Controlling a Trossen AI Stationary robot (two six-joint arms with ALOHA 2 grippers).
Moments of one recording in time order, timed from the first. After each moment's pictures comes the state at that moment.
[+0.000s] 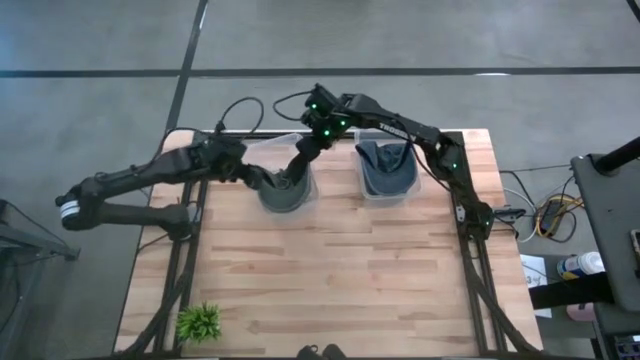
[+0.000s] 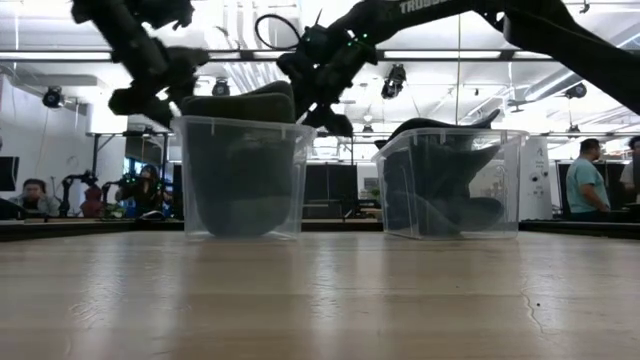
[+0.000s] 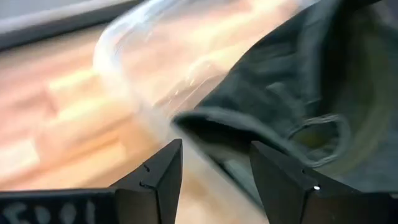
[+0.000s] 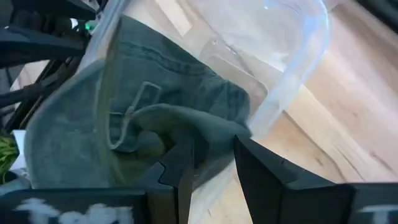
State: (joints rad) left arm 0.44 0.95 0.85 -0.73 -0.18 -0.61; right arm -0.47 2.26 2.28 -1.01 -0.39 0.39
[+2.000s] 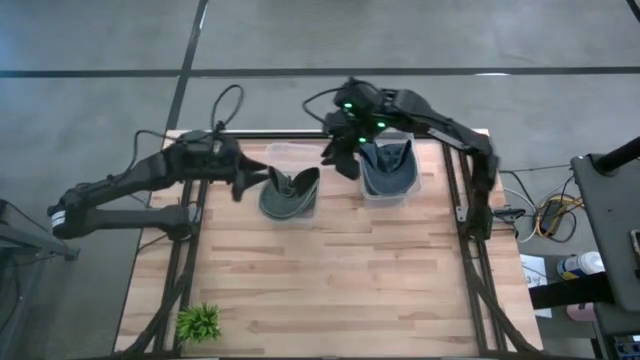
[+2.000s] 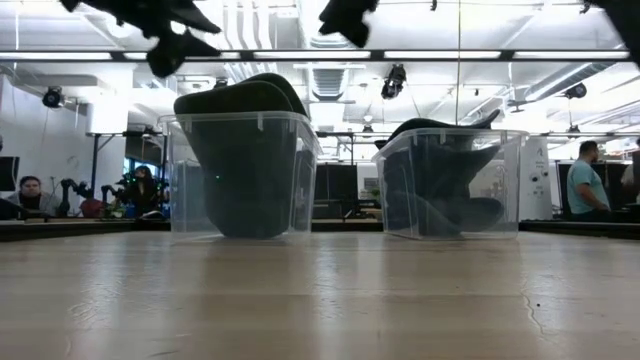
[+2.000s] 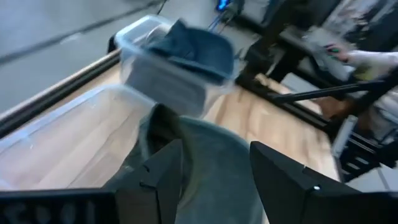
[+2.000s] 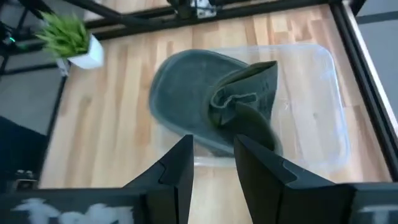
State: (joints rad) left arm 0.40 0.77 0.84 -0.40 0.22 -0.32; right arm -0.34 1.92 2.23 -1.16 -0.39 -0.10
